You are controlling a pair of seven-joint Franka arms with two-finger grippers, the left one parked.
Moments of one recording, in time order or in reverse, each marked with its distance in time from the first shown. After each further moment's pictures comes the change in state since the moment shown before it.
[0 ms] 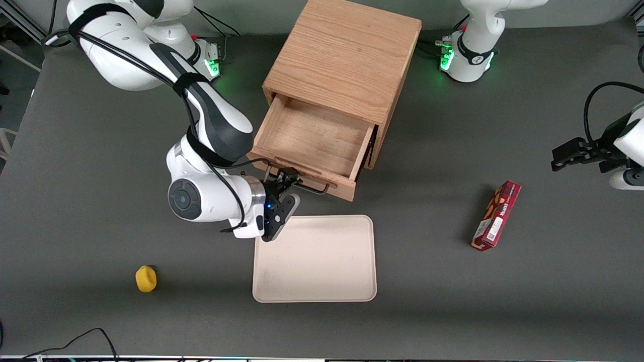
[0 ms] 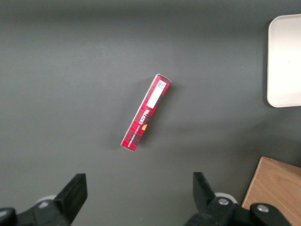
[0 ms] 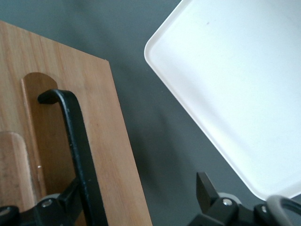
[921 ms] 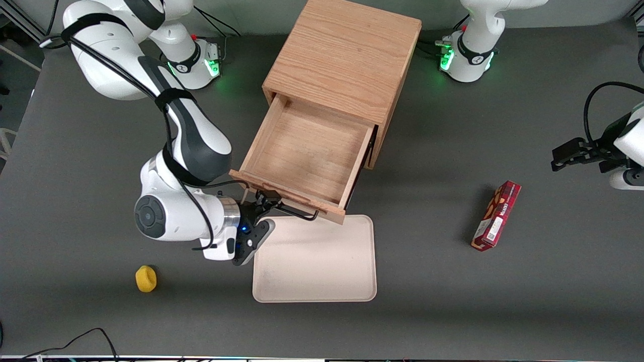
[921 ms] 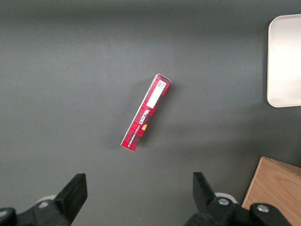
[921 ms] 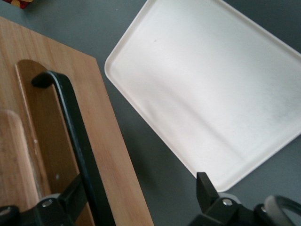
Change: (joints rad) arm -0.004 0.043 -0.096 0.117 -0.001 -0.020 -0.001
